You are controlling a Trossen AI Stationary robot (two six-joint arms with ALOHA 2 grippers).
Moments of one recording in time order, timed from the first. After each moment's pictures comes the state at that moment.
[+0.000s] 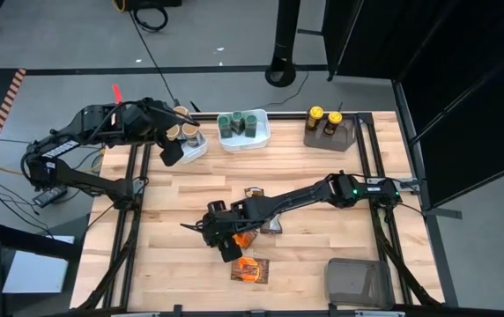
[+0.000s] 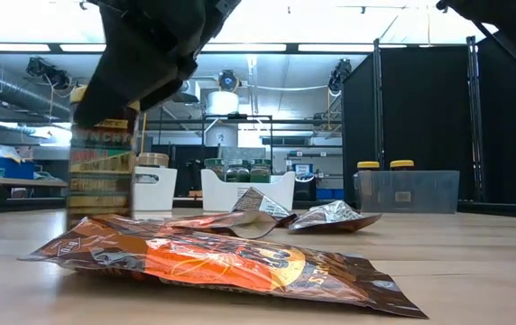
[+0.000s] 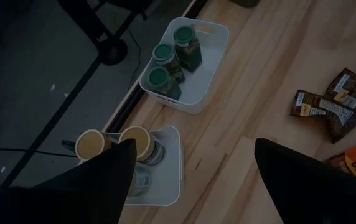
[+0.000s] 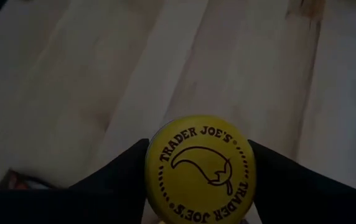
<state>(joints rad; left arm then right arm) 0.24 1.13 1.55 -1.29 -0.37 -0.14 0.22 2.43 2.23 -0.73 0.01 -0.12</state>
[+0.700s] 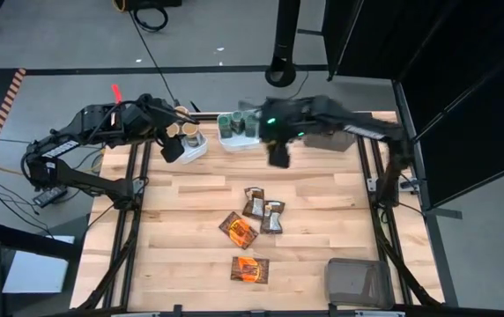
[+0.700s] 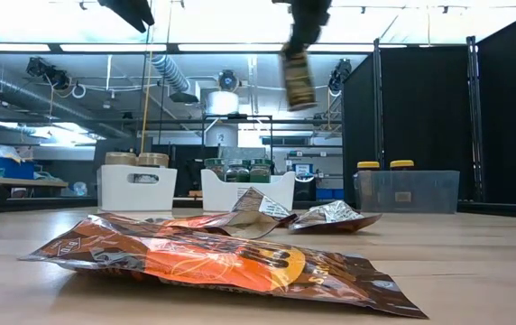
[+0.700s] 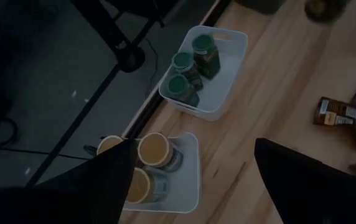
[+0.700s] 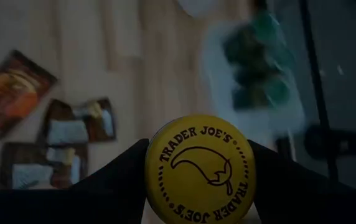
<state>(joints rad) 0.24 1.13 1.55 -1.27 -0.45 -0.11 -0.20 1.87 2.09 -1.29 0.12 -0.16</state>
